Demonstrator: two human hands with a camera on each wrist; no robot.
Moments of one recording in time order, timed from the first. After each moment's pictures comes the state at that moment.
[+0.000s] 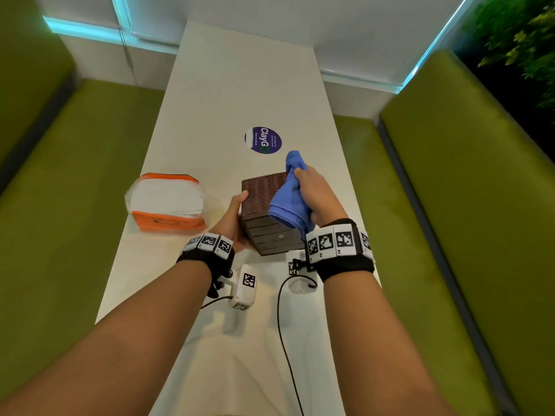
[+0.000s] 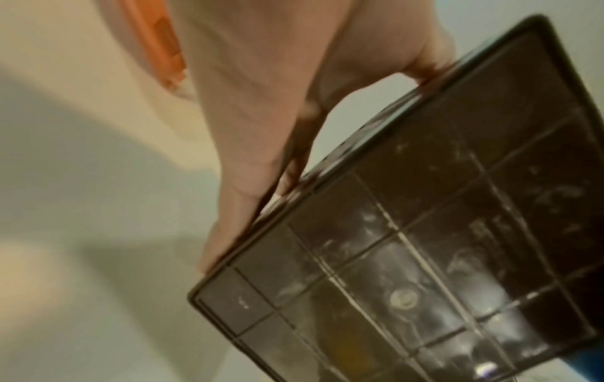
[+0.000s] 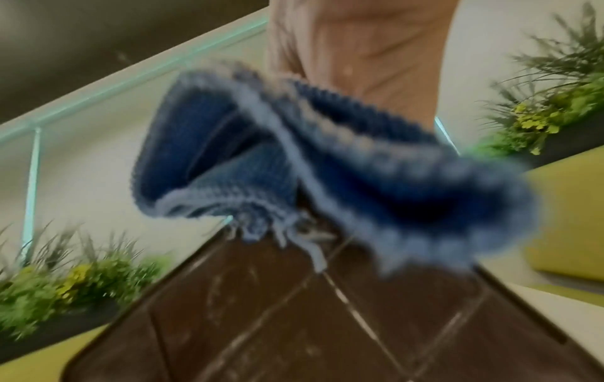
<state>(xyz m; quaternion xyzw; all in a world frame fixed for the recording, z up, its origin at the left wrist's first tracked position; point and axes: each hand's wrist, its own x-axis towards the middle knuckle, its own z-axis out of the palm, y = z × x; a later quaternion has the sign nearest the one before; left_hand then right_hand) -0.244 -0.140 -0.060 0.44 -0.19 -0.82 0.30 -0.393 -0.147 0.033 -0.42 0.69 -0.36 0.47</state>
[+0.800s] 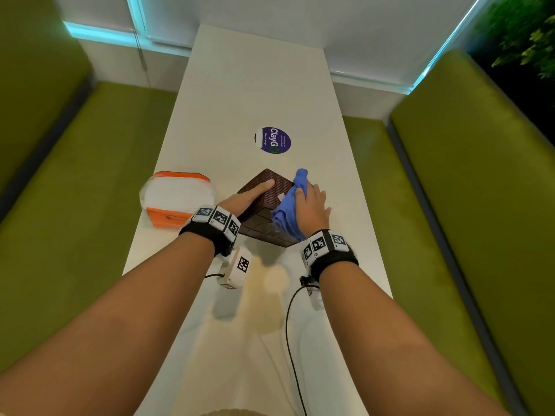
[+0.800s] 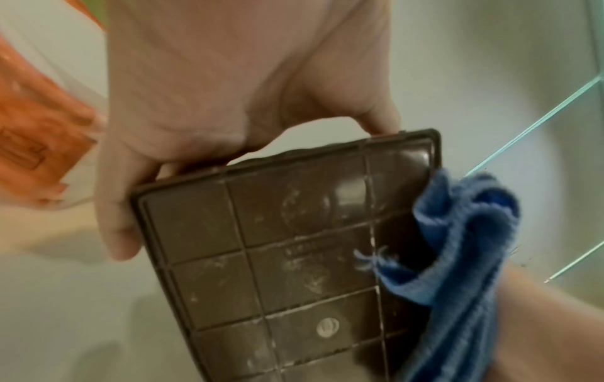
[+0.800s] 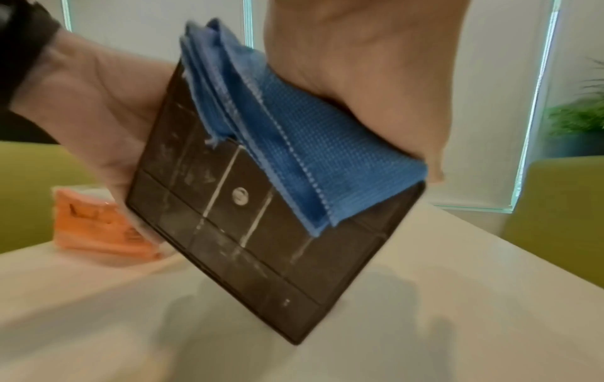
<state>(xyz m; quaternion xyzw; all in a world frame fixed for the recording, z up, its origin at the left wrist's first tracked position) -0.224 -0.176 -0.051 0.59 -0.39 -0.69 0.17 -0.386 -0.139 -0.031 -0.50 0.80 -0.20 0.27</state>
